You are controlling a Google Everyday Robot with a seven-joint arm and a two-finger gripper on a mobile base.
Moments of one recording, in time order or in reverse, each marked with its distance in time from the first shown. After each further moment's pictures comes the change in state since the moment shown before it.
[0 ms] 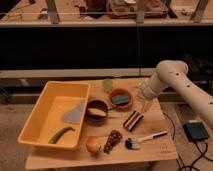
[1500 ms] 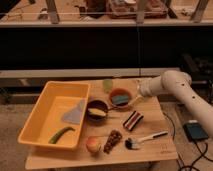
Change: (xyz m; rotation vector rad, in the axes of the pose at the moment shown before) arm -0.008 -0.055 0.006 0.332 -0.218 0.447
